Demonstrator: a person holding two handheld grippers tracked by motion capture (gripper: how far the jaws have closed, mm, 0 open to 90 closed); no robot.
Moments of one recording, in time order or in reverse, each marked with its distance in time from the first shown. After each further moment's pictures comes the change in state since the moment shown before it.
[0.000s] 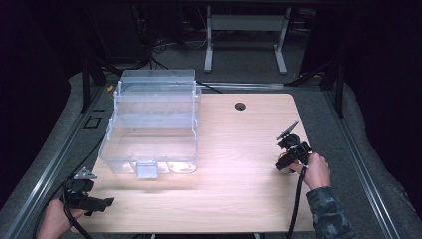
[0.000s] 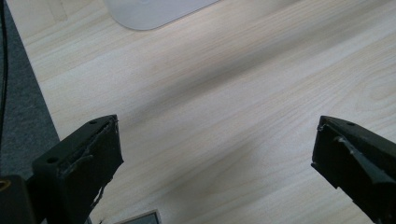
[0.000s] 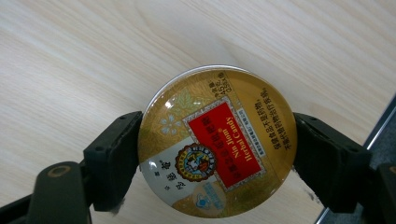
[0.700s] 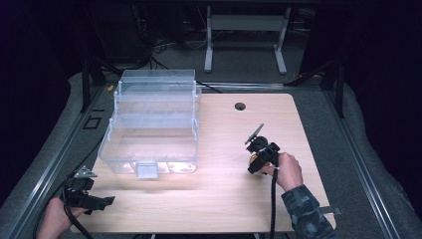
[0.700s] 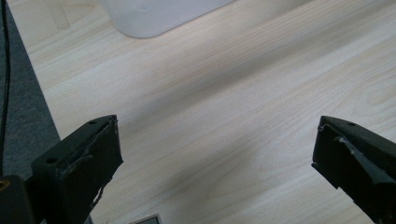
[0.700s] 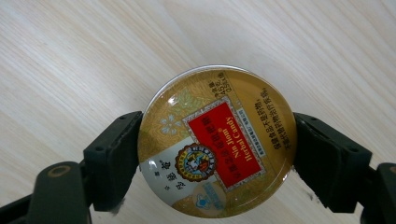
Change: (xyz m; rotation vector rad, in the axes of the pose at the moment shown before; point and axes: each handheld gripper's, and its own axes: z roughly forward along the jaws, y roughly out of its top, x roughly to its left) left arm -0.001 0.005 -0.001 -0.004 0.002 0.005; right arm 0.082 0.039 -0.009 -0.010 0.035 -0.210
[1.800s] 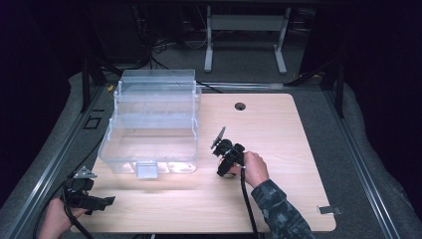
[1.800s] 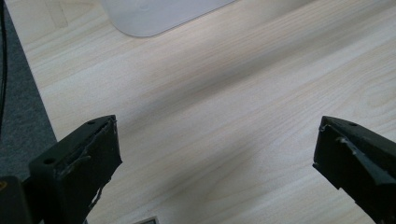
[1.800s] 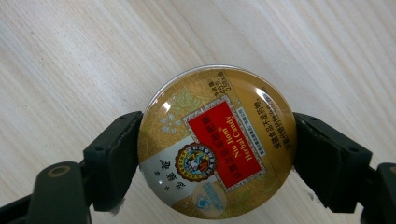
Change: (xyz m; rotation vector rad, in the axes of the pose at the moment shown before) left arm 0.001 -0.002 0.002 -0.010 -0.006 -0.012; right arm 0.067 0.066 0.032 -0.042 0.087 -0.162
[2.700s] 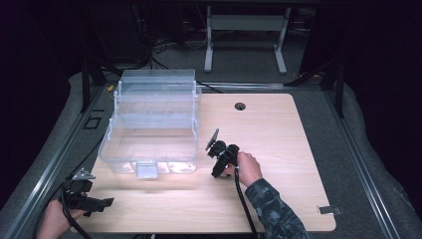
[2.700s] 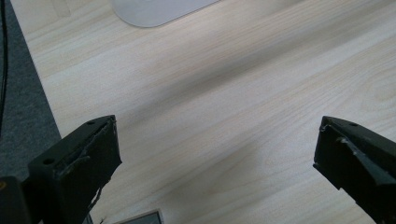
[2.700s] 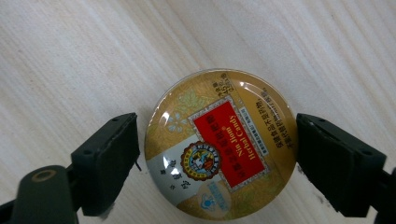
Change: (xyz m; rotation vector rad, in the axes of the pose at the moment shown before) left arm 0.003 -0.005 0.001 0.006 0.002 -0.007; right arm 0.007 0.015 0.021 0.017 -0.010 -0.029
